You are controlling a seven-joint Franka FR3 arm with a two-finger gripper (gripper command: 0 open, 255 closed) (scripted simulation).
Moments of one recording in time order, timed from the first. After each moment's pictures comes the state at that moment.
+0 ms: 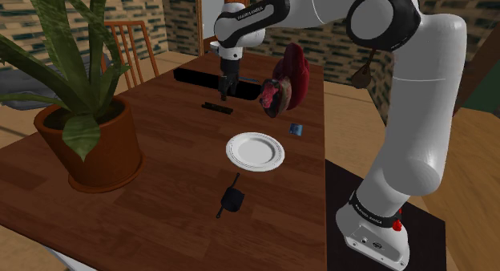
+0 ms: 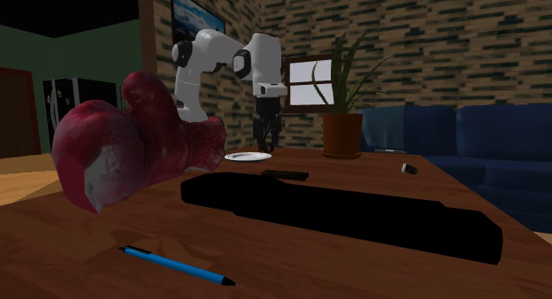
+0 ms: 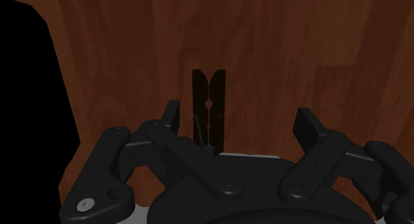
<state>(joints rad) 0.06 0.34 -0.11 -1.69 0.12 1.97 -0.44</state>
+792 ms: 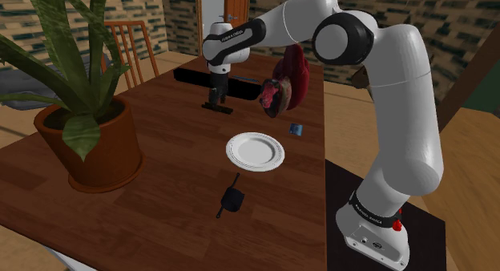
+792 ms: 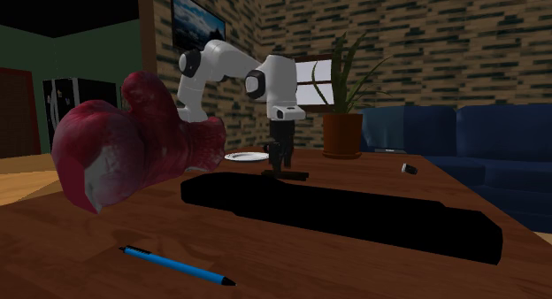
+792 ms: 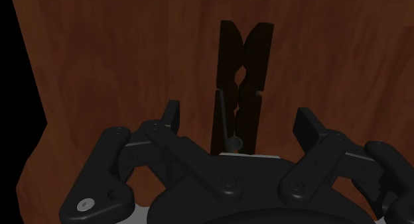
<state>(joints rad) 0.05 0.57 -0.09 -1.50 0.12 2.02 -0.48</state>
